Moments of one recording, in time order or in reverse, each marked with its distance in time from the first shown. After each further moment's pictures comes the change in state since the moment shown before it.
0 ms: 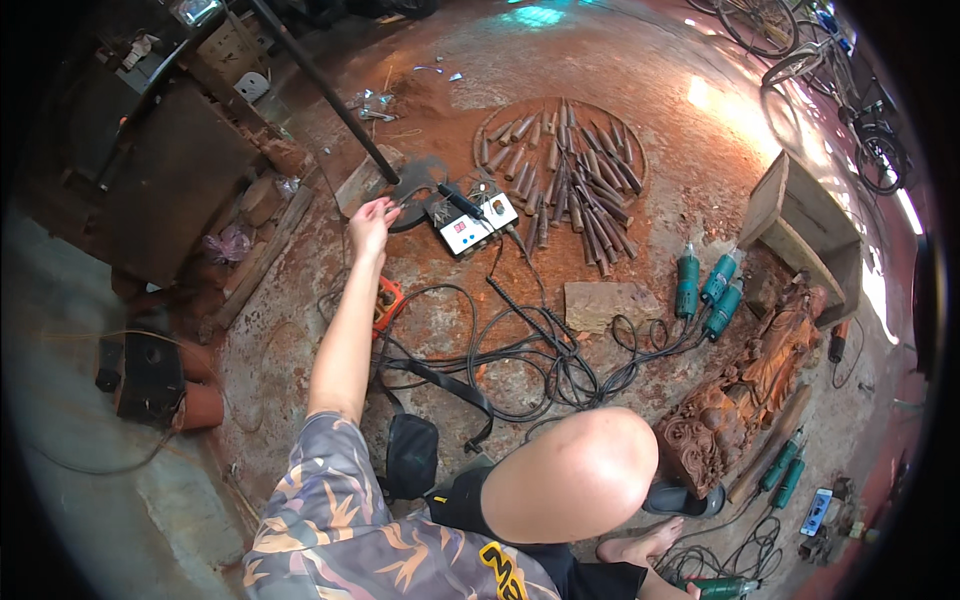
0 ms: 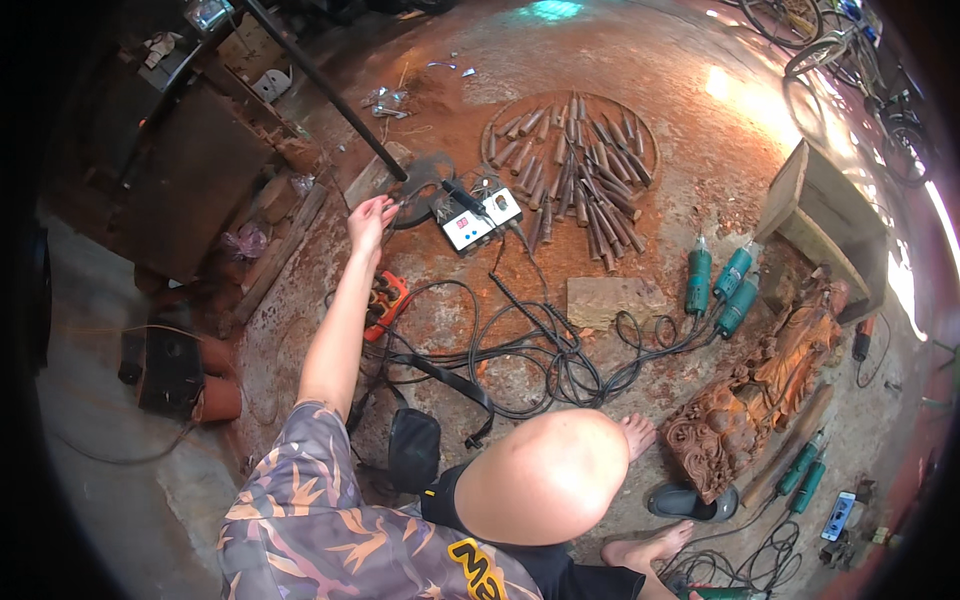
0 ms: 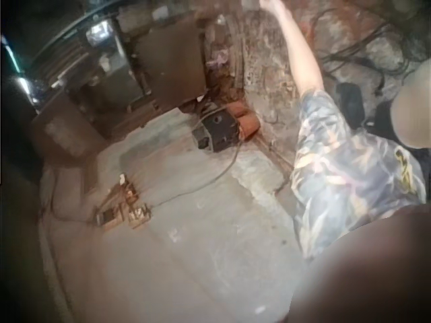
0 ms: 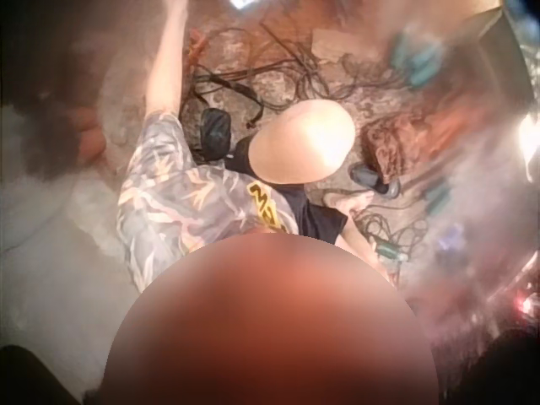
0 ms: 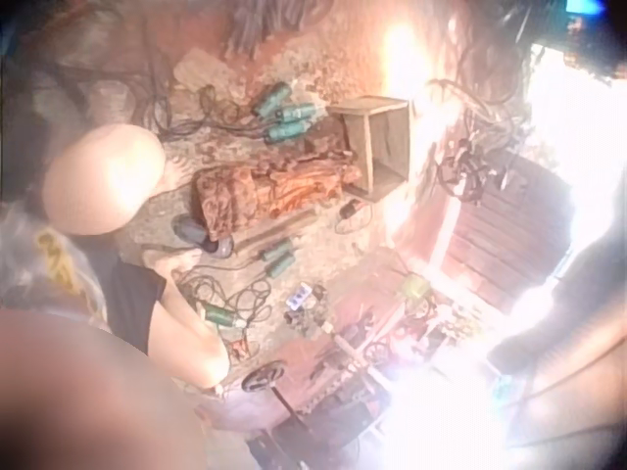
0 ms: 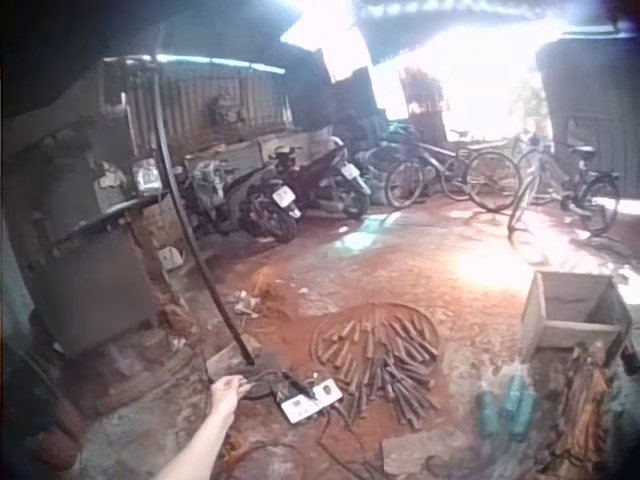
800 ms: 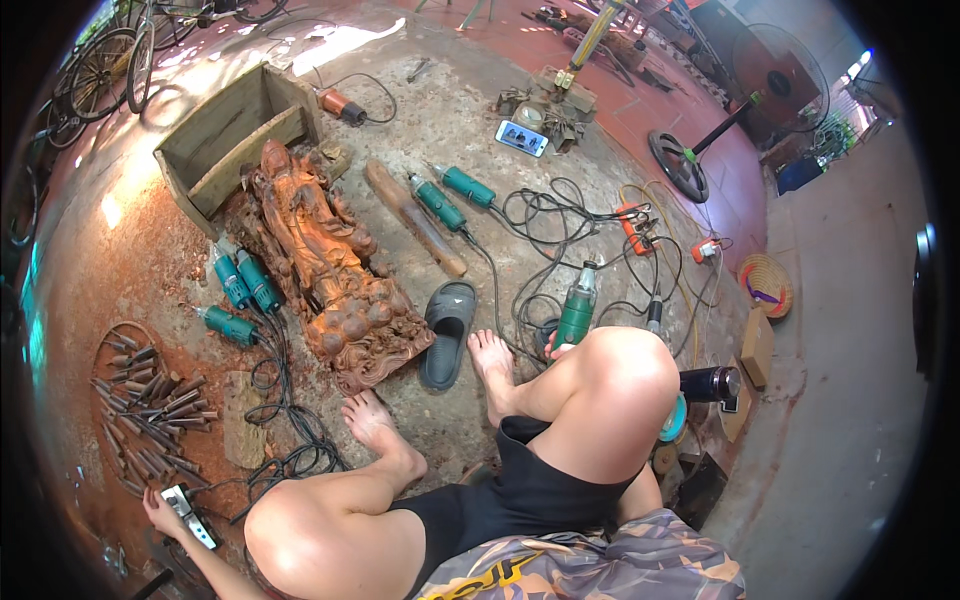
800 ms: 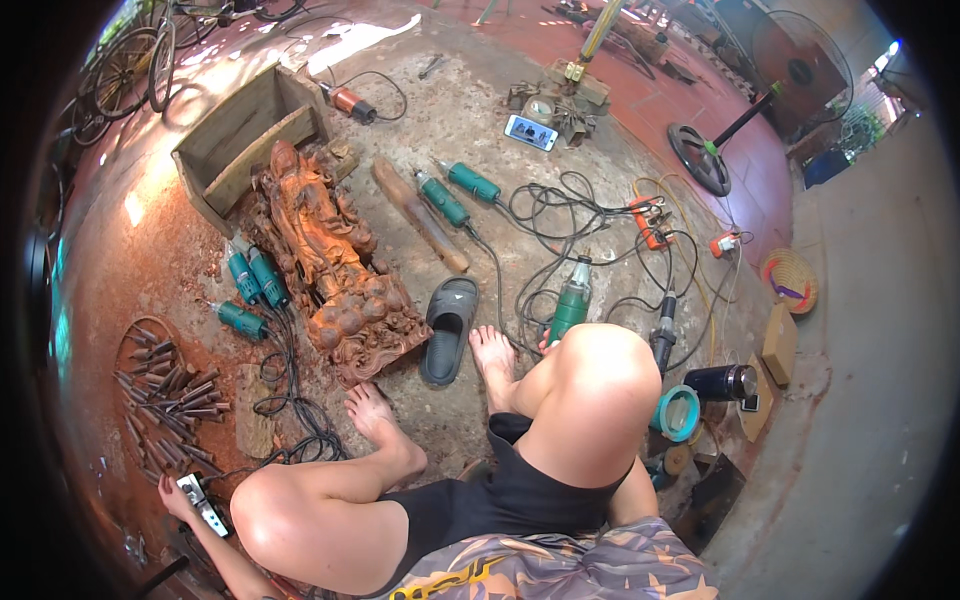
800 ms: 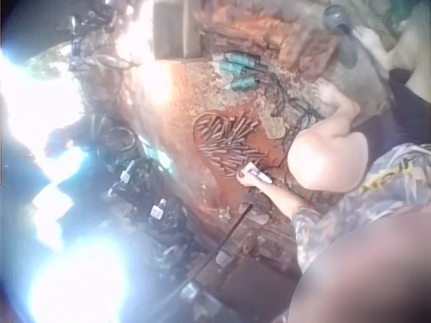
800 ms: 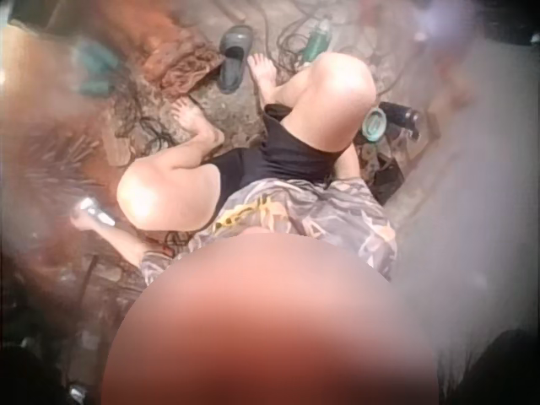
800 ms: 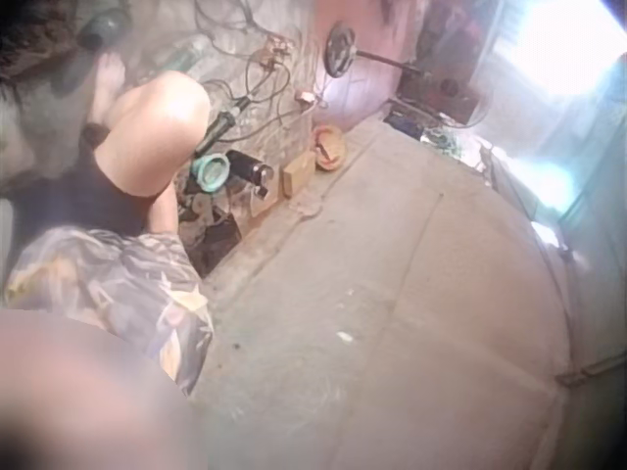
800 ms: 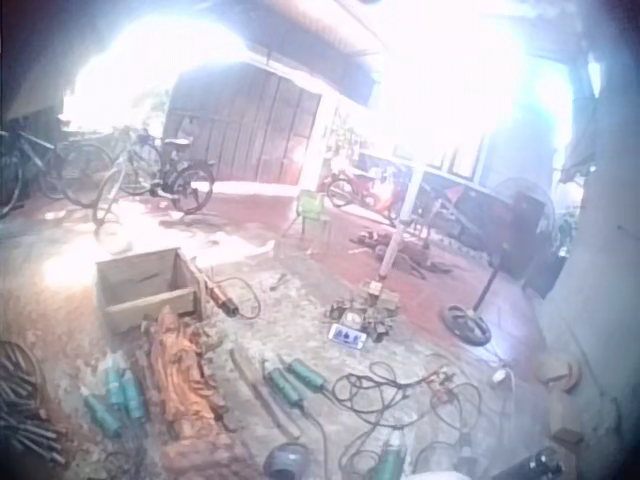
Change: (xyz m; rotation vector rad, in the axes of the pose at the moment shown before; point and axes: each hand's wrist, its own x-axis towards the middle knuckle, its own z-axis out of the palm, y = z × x) left_hand 0.056 -0.112 0.213 0.642 -0.538 0.255; right_hand -0.148 0.163 -0.167 0.395 0.831 0.269
